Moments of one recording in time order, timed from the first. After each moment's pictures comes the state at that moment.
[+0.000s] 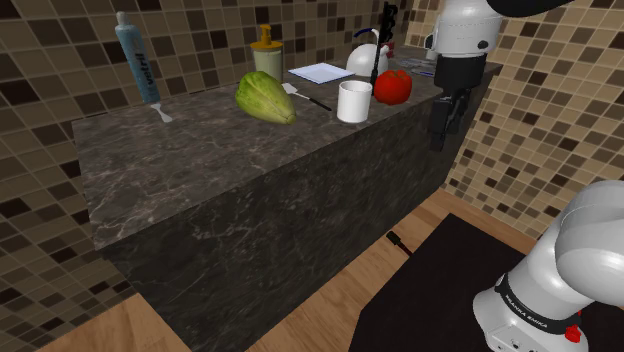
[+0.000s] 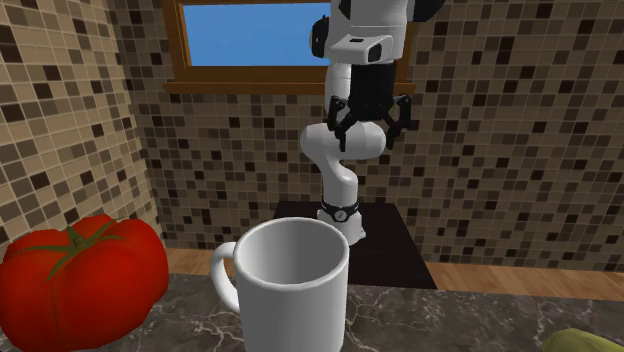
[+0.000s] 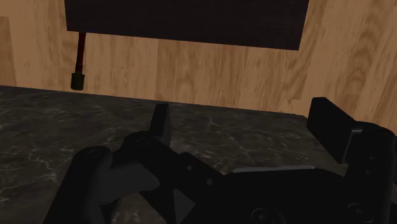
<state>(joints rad) 0.02 -0.75 0.05 -2.41 0.04 1.51 -0.07</state>
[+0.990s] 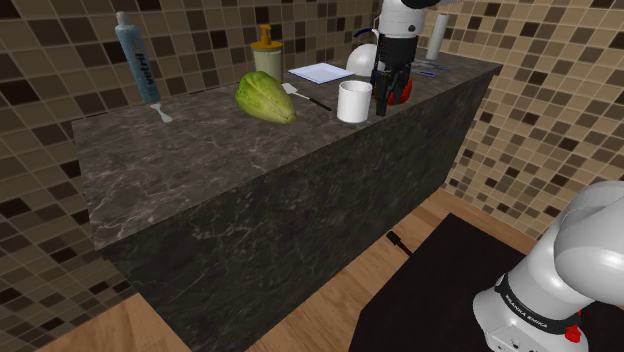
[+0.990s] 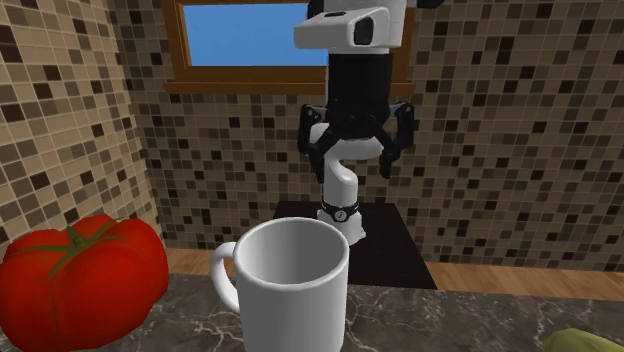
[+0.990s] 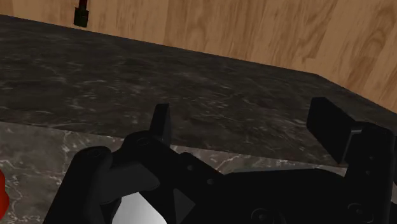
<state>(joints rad) -0.01 -0.32 -0.02 -2.09 -0.01 1.71 -0.21</state>
